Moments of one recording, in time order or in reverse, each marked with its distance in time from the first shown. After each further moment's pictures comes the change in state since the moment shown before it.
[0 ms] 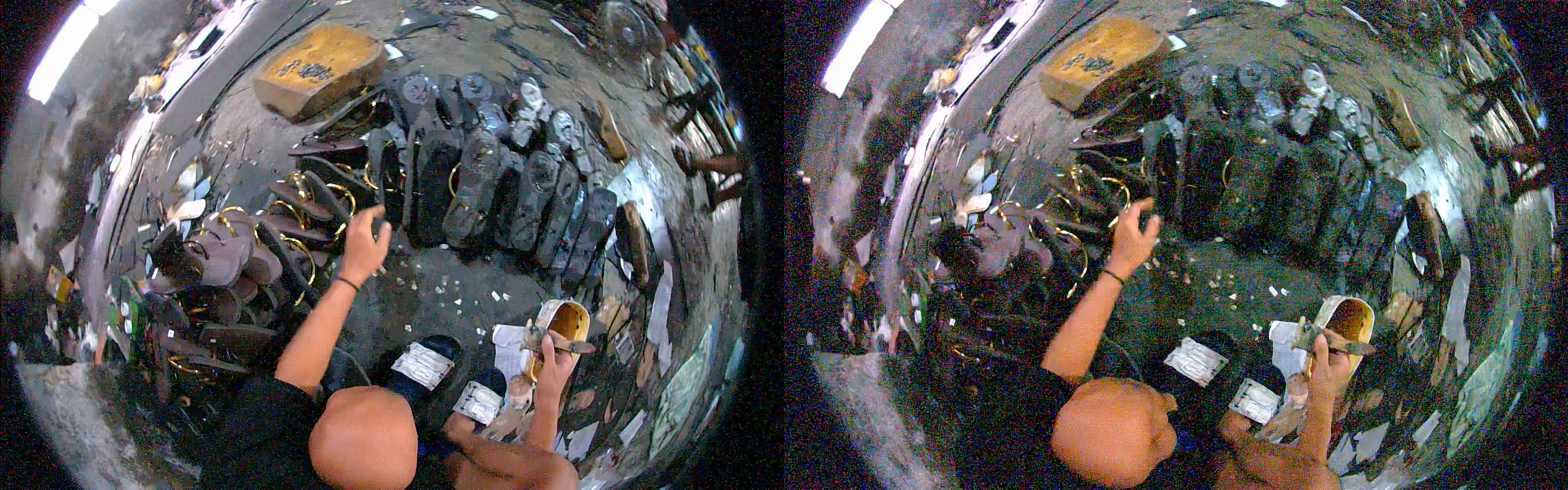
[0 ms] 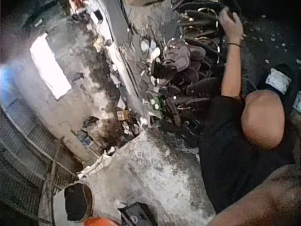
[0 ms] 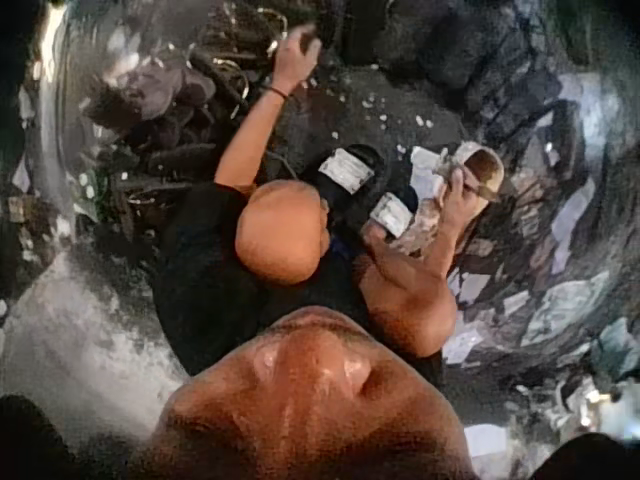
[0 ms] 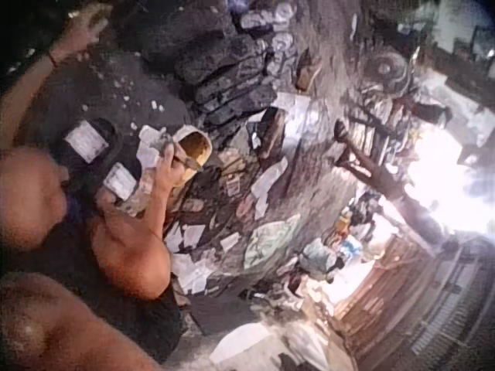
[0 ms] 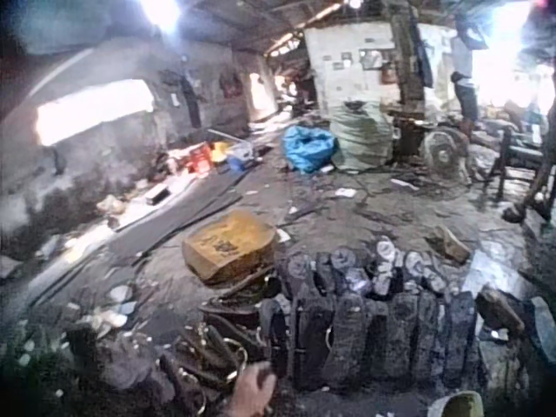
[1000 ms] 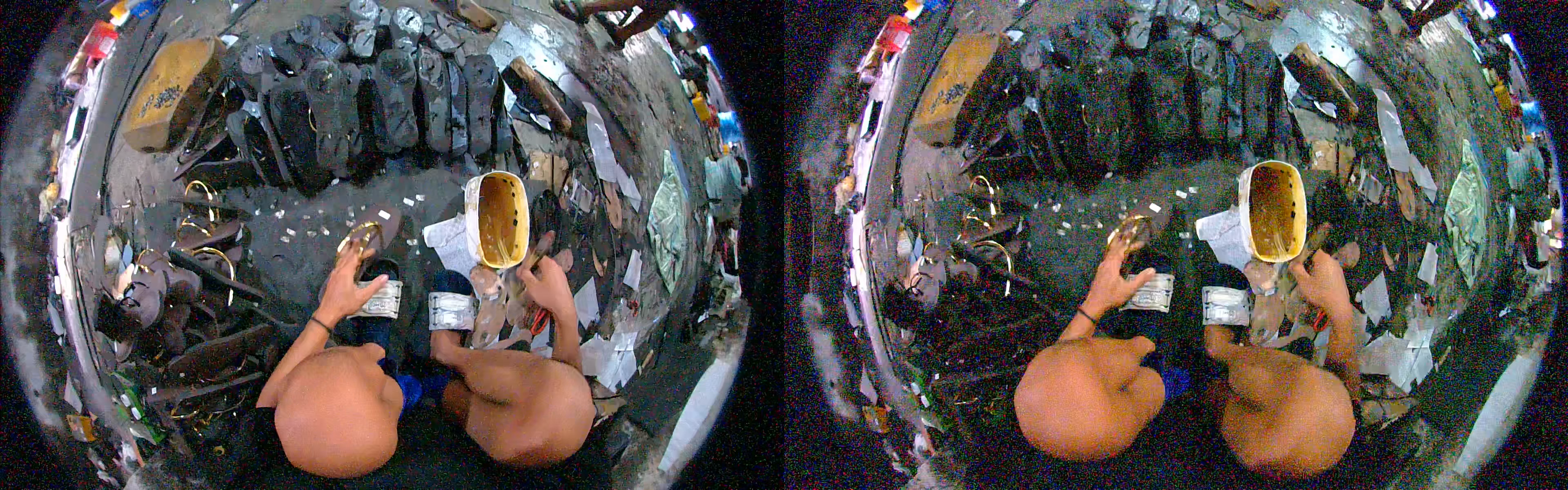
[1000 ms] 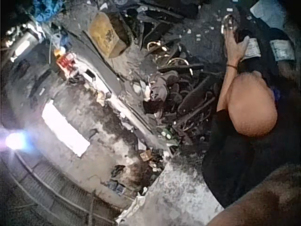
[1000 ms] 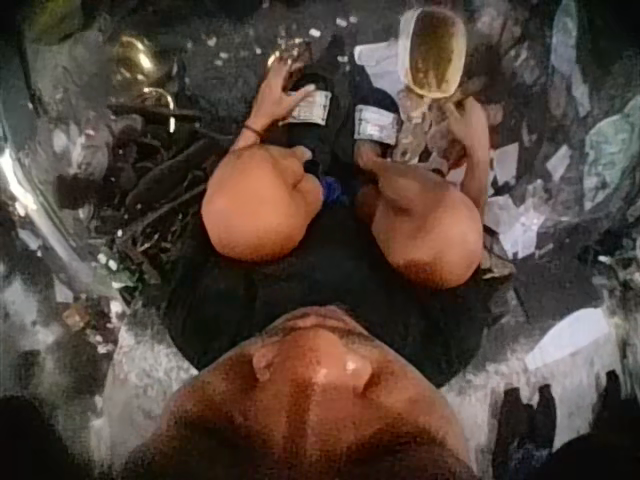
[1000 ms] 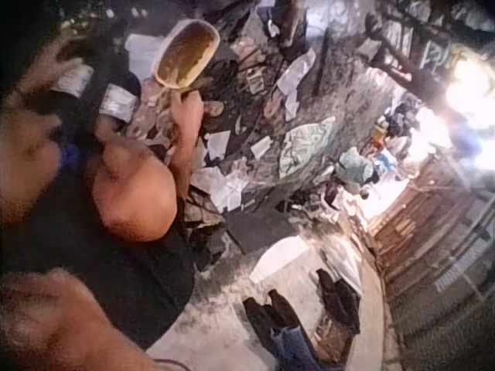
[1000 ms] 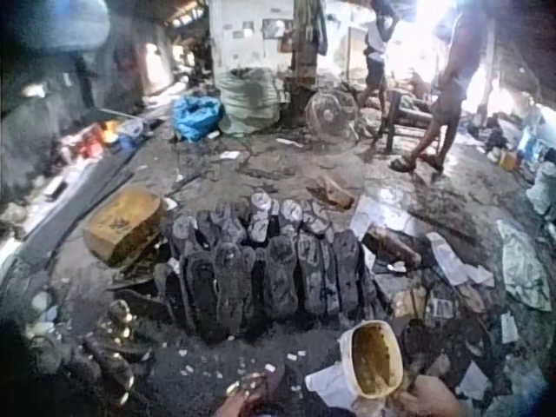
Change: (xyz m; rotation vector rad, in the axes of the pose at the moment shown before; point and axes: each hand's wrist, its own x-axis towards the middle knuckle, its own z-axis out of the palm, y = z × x) left_hand -0.150 0.093 0.024 -0.155 -0.745 0.145; right_hand -0.033 0.019 -0.119 -0.924 -0.141 -0.075
